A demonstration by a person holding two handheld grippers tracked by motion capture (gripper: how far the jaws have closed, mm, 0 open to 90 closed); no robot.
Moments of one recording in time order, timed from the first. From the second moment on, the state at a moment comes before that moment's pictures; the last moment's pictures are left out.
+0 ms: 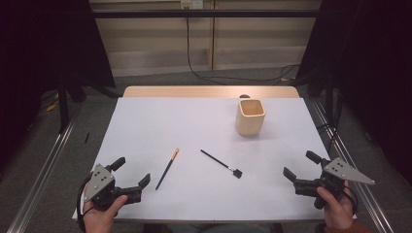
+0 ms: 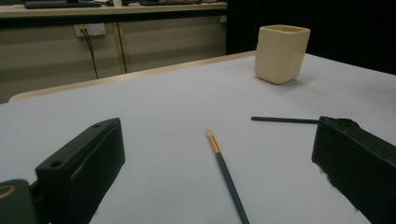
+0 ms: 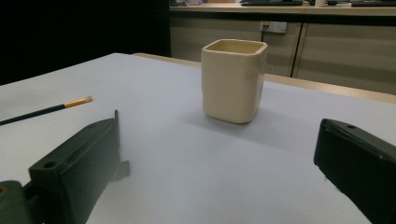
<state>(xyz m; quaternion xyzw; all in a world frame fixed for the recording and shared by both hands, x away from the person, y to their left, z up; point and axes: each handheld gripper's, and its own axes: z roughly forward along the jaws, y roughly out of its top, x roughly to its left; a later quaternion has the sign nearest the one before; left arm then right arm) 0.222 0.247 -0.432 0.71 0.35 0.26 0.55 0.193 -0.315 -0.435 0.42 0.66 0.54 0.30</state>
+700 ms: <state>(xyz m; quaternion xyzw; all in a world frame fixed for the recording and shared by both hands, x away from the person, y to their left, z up) 0.221 0.245 -0.429 0.72 0.34 0.26 0.55 0.193 -0.313 -0.434 0.42 0.67 0.54 0.29</state>
